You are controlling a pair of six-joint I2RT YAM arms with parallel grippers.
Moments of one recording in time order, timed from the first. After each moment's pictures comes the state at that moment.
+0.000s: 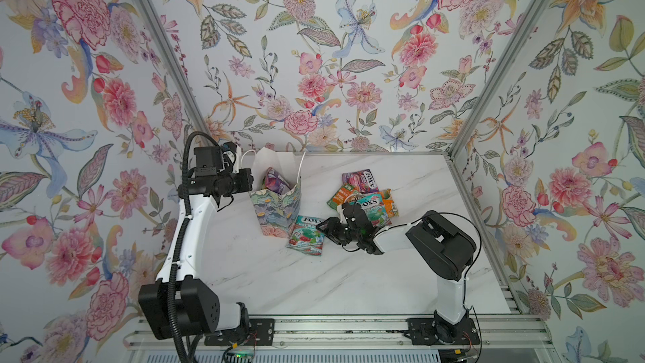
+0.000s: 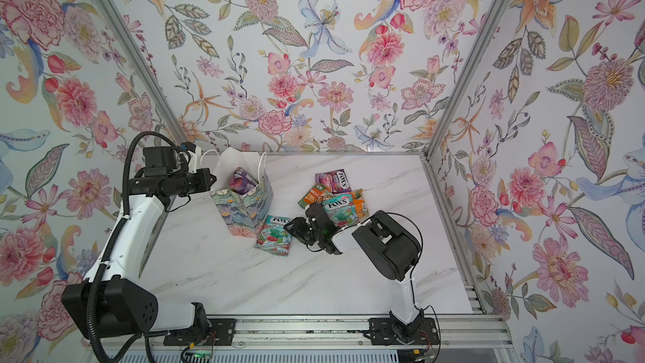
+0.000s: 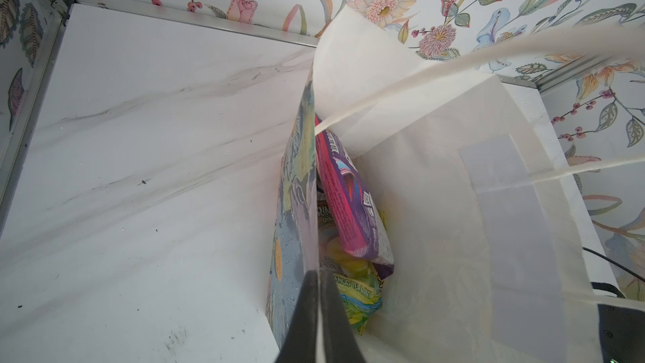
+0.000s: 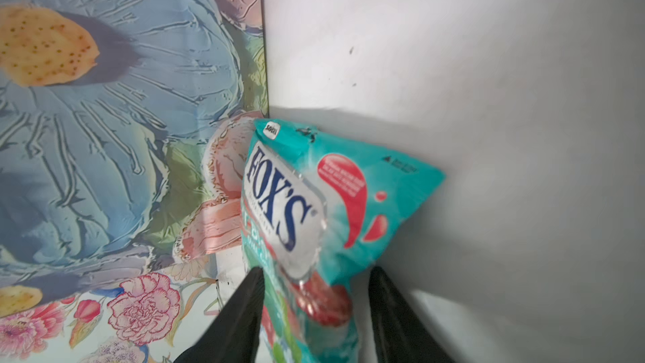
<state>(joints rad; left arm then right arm) 0.09 1.38 1.38 -0.76 0.37 -0.09 0.78 1.97 0.90 0.50 -0.32 1.18</state>
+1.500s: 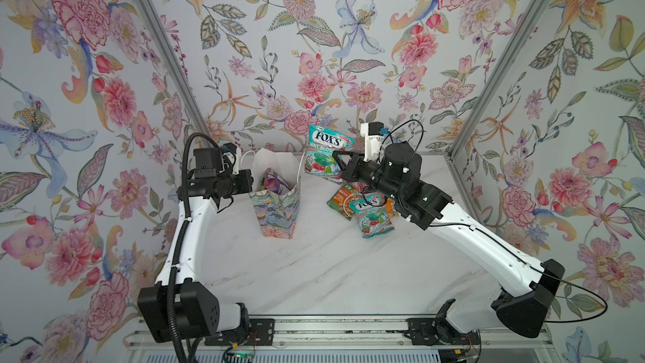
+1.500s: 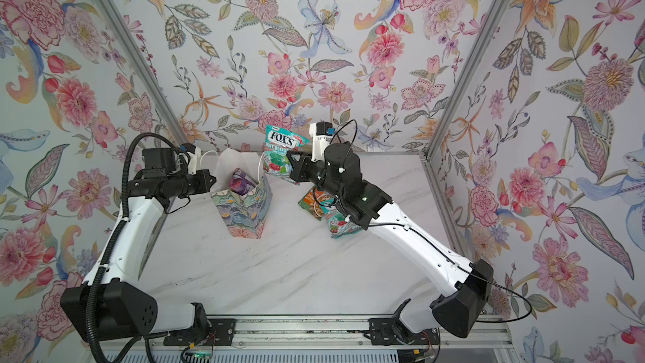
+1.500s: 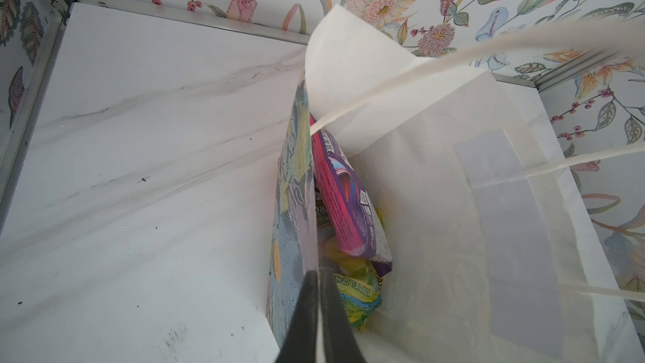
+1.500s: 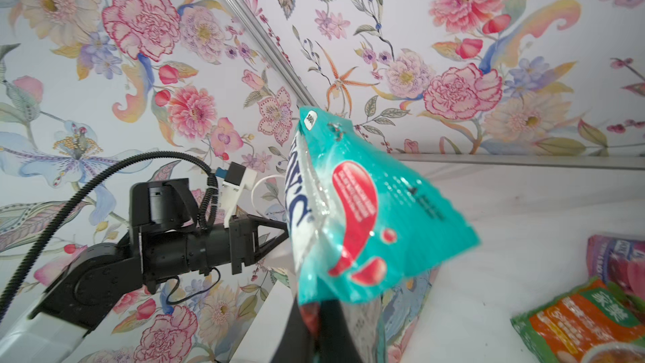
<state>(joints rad) 0.09 1.37 1.36 -0.76 0.37 -0.09 0.82 1.44 1.54 -0.15 -0.04 0.60</state>
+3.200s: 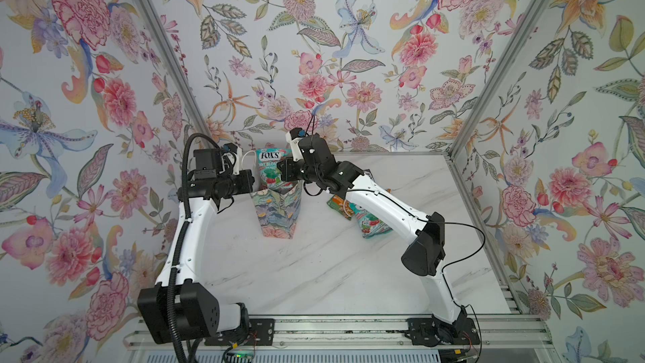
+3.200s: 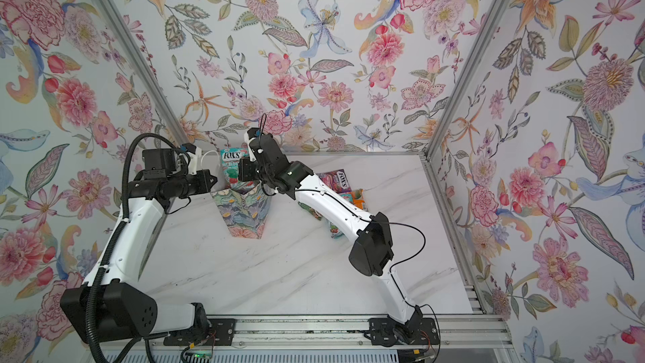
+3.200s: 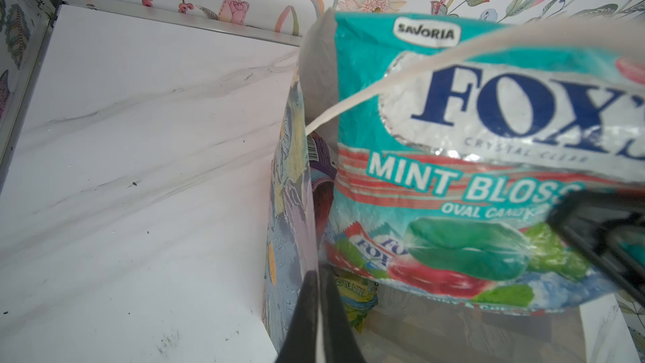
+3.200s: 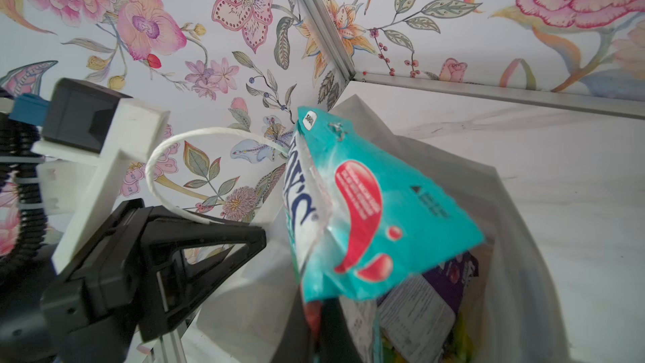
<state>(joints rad) 0.09 1.36 1.35 -0.75 0.39 -0.09 0.91 2.18 2.28 -0.48 -0.09 0.55</state>
